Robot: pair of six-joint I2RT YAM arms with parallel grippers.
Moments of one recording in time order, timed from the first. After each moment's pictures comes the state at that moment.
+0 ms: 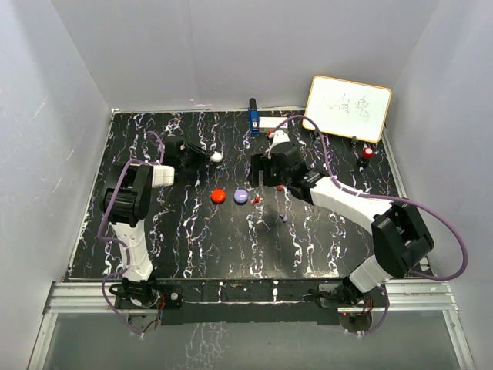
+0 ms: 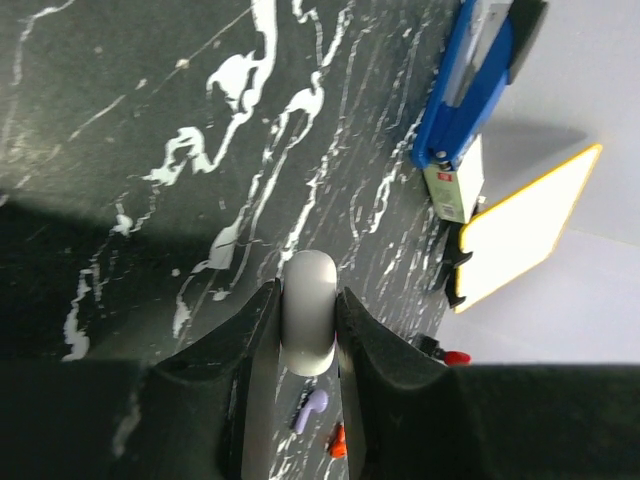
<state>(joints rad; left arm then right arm) -0.18 2.02 1.07 0.41 0.23 -1.23 0.63 1.53 1.03 -0.10 0.07 0.38</state>
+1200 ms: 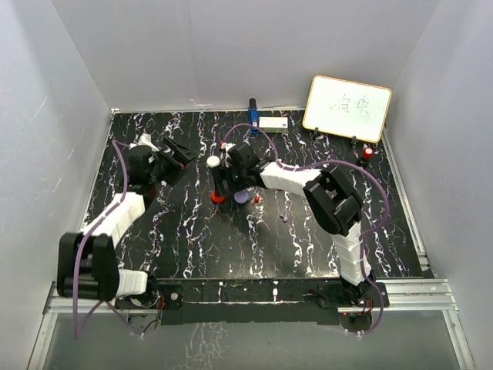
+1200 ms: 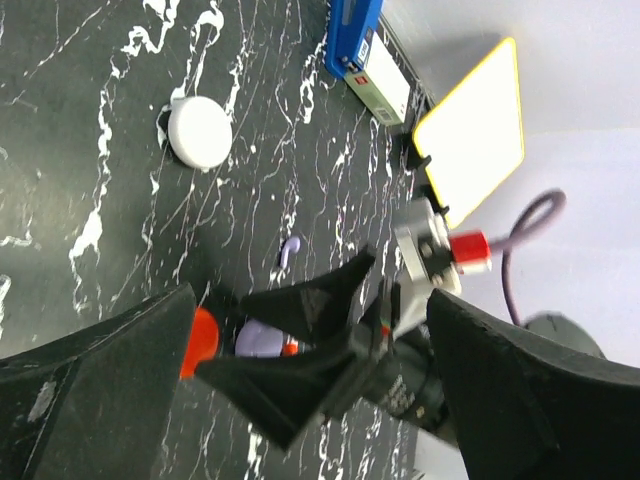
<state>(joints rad) -0.09 1.39 0.77 0.18 0.32 -1.00 0.73 2.10 1.49 -0.22 -0.21 0.31</state>
